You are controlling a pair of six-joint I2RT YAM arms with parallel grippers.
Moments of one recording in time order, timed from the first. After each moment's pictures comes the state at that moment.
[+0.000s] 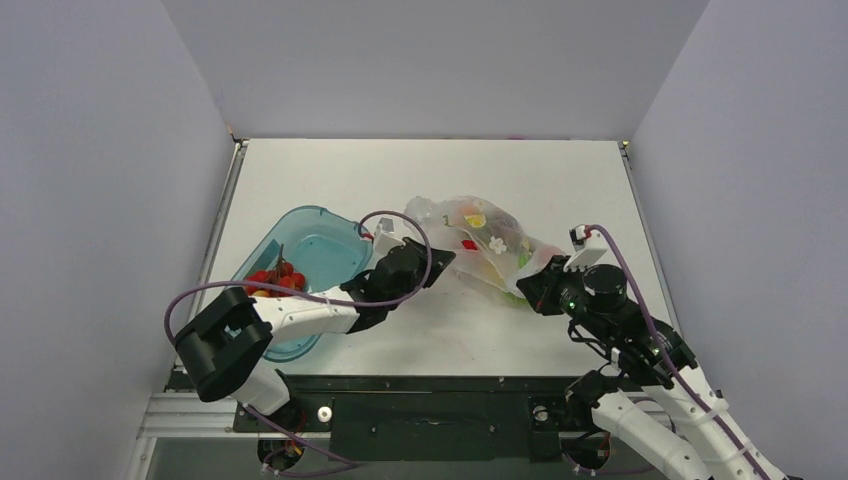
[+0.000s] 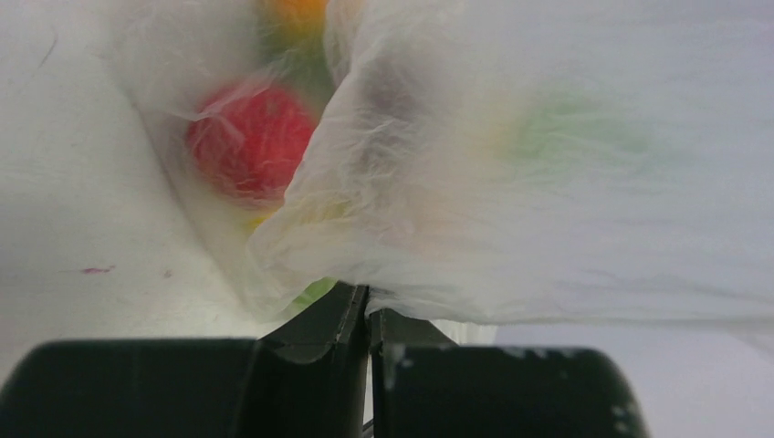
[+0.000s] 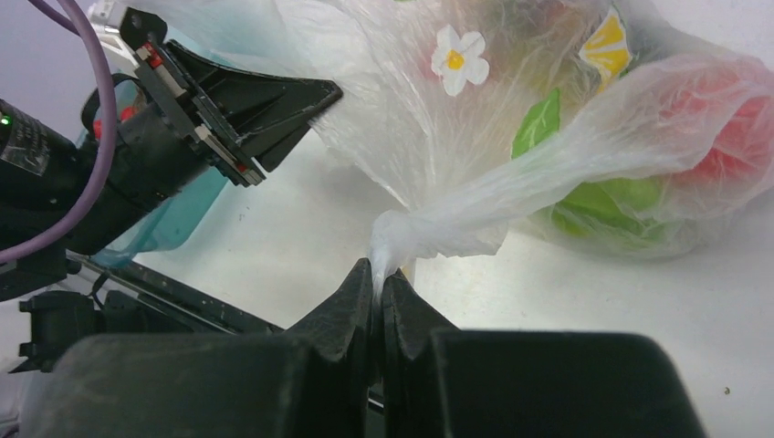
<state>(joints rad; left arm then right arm) -0.94 1.51 0.78 0.37 -0.40 -1.50 0.59 0.59 0.83 -0.68 0.03 0.56</state>
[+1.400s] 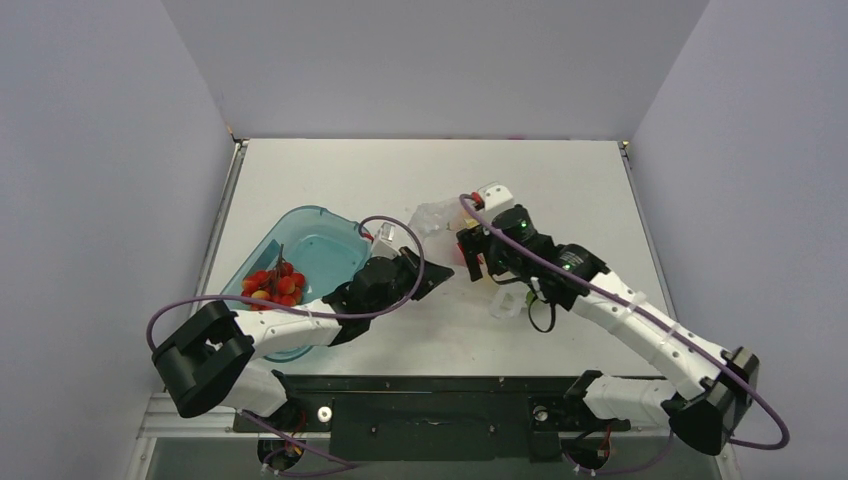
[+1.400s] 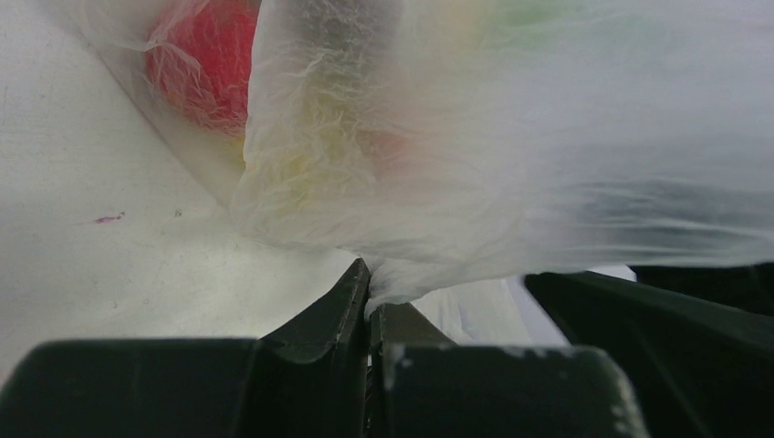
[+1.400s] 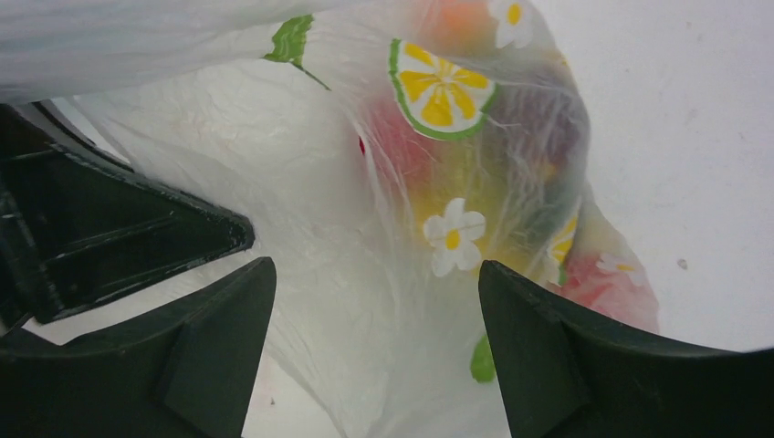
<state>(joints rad) -0.91 1.39 0.59 0.55 -0.12 -1.30 0.75 1.16 1.09 -0.60 0.25 0.12</state>
